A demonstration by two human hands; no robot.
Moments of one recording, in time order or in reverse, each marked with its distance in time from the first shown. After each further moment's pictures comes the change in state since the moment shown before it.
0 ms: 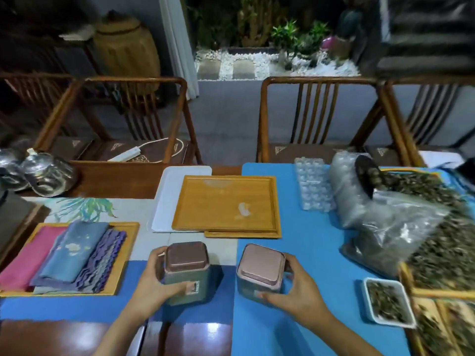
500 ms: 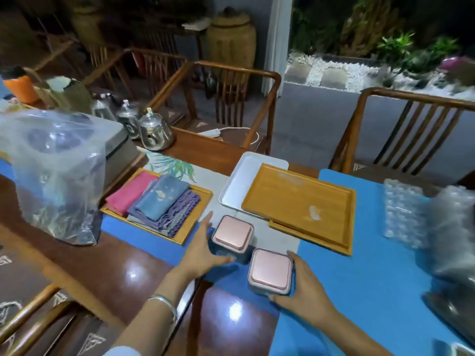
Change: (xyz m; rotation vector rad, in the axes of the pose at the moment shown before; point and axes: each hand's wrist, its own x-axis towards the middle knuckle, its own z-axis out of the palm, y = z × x) left_hand -0.004 -0.037 -0.027 0.142 0.173 -0.010; right_hand 0.034 -0.018 0.082 -0.356 -0.391 -0.228
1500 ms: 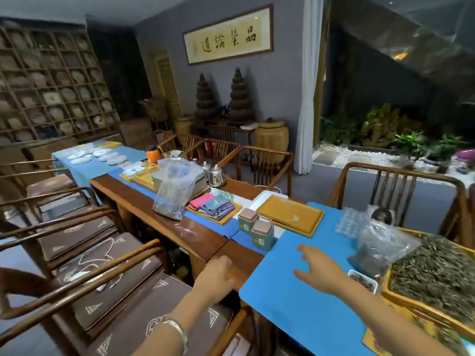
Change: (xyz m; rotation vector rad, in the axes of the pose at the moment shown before) left_hand -0.470 0.149 0.120 0.650 0.267 -0.010; right_hand -0.376 -0.048 -0.130 -0.519 0.028 -0.298
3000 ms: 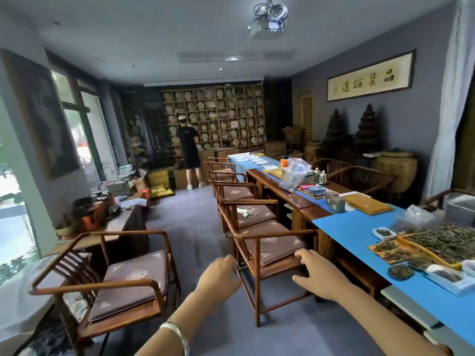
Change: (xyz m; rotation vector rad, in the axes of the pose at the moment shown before) left_hand -0.890 0.337 0.132 0.069 0.456 -0.527; right_hand -0.790 0.014 -0.042 0.014 -0.086 -0.688
